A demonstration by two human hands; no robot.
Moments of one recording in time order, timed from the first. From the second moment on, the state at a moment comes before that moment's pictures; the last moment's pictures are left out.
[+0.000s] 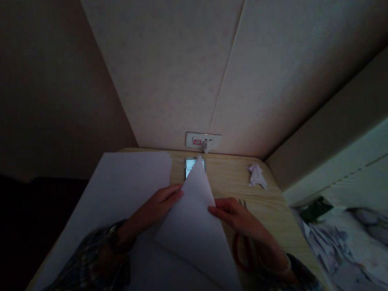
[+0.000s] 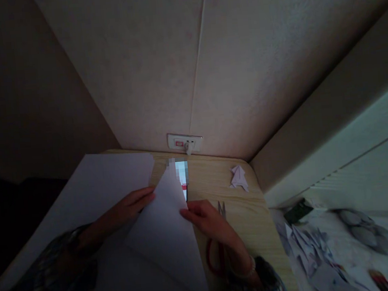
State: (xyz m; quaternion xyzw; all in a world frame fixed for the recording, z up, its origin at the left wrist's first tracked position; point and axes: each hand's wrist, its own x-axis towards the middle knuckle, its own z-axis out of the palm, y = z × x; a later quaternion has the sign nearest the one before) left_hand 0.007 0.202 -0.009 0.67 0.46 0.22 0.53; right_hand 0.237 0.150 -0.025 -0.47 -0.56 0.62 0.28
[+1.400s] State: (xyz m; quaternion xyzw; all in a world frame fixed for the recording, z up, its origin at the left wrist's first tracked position) left_hand 0.030 0.196 0.114 0.75 0.43 0.34 0.37; right_hand 0.222 0.169 0.108 -0.49 -0.53 0.37 0.58
